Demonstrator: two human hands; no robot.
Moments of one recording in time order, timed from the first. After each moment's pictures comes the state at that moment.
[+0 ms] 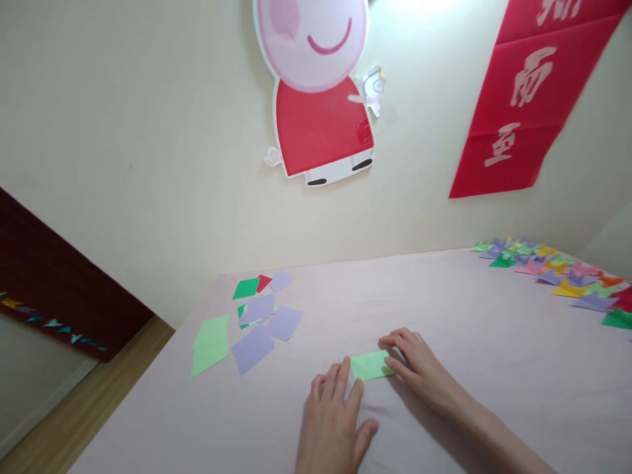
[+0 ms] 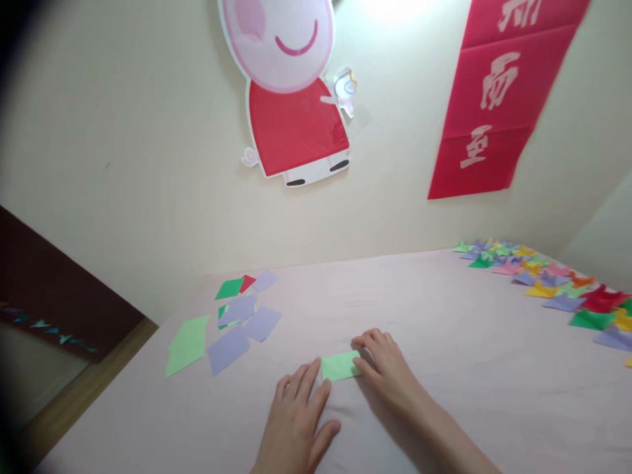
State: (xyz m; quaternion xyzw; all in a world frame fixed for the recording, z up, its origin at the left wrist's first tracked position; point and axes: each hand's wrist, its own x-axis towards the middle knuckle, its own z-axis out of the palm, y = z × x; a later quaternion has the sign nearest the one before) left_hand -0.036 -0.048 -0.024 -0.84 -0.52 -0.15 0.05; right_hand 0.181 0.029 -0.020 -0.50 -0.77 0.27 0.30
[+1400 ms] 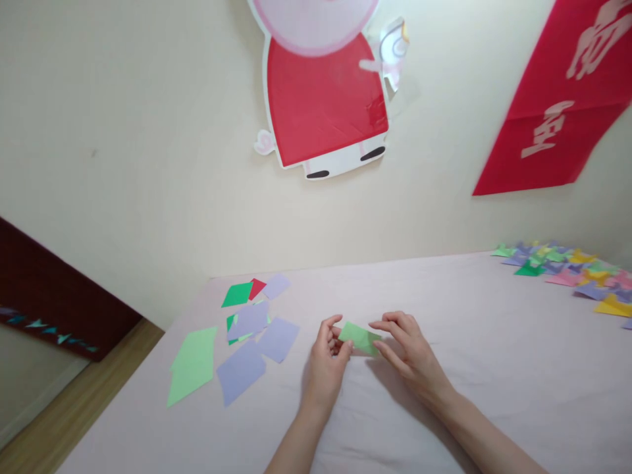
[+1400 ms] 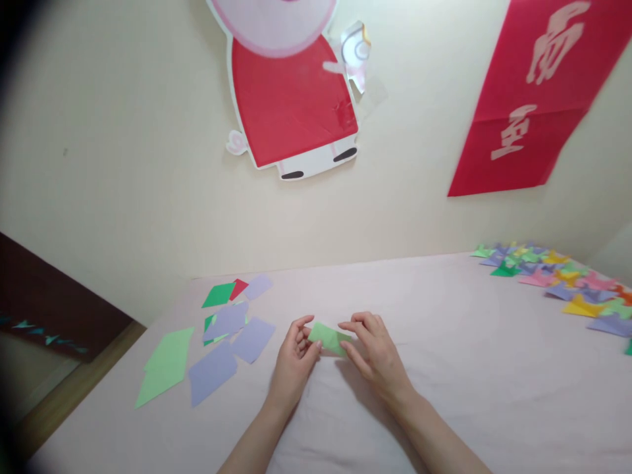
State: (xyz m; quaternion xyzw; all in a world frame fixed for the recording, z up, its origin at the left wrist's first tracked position) left_hand -0.031 0.073 -0.029 -0.51 -0.50 -0.51 -0.48; right_hand 0.159 0.088 -0.022 -0.44 -0.77 0.17 0.44
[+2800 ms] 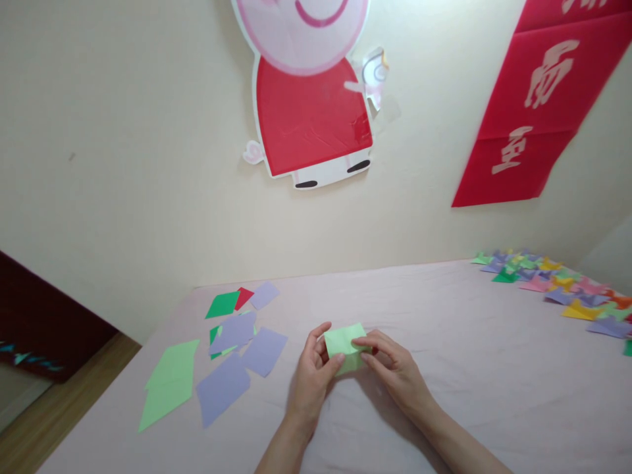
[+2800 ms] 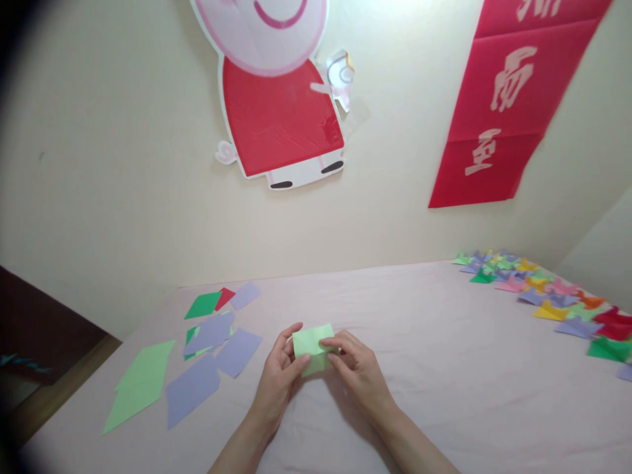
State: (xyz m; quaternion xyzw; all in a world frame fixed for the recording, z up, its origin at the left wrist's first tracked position) left_hand -0.028 0.070 -0.020 -0.39 -0.39 -0.55 -0.62; right_hand 0.147 0.084 -0.024 -0.40 -0.66 0.39 0.50
